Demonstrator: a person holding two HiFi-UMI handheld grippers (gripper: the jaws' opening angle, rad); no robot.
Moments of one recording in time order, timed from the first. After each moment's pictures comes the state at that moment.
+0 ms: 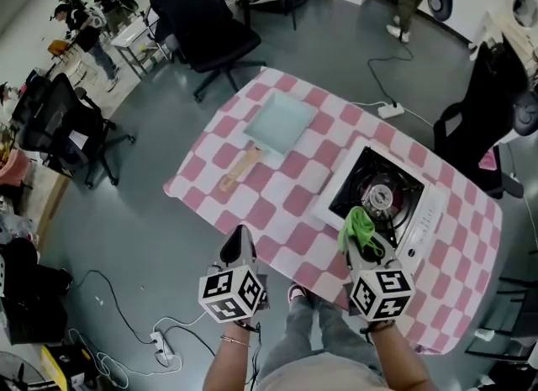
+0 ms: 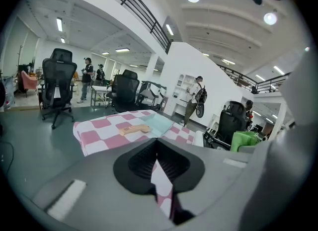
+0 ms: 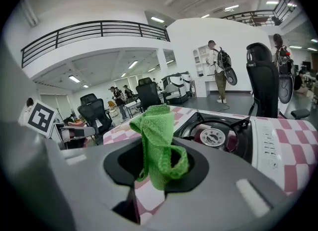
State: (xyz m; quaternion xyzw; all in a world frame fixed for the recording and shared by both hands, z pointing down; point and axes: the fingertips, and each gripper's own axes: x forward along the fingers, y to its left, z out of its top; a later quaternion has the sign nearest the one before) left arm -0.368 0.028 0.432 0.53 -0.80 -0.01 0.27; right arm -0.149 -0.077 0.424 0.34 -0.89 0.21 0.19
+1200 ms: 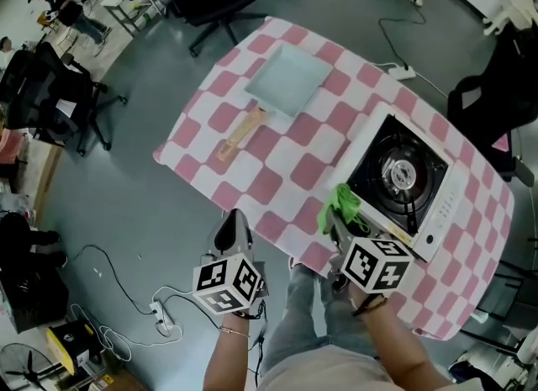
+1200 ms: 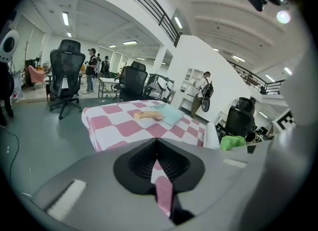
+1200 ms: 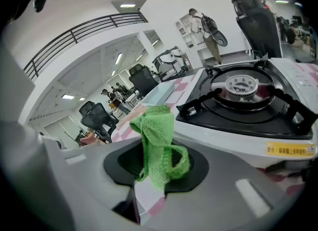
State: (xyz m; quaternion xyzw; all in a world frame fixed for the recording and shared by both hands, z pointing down) left arm -0.394 0.047 0.486 0.50 -0.81 -0.01 0.31; right arm -0.213 -0.063 0.499 0.30 -0.84 0.39 0.22
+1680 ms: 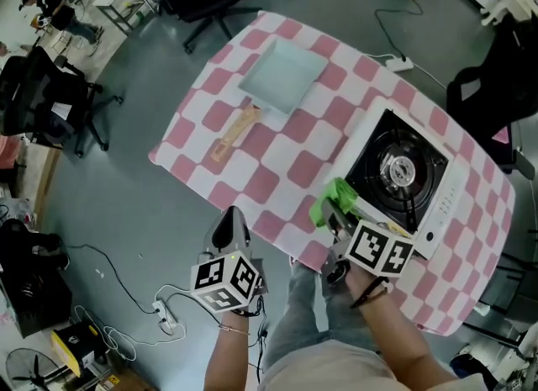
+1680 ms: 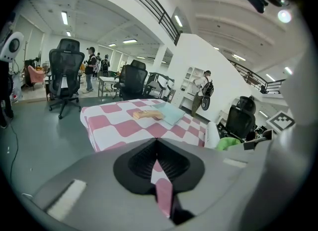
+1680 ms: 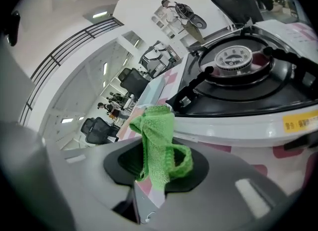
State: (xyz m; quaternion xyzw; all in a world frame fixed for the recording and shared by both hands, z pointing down) left arm -0.395 0.038 0.492 0.49 -0.81 0.00 0.32; right arm -0.219 -0.075 0.514 0.30 -0.78 0.51 0.18
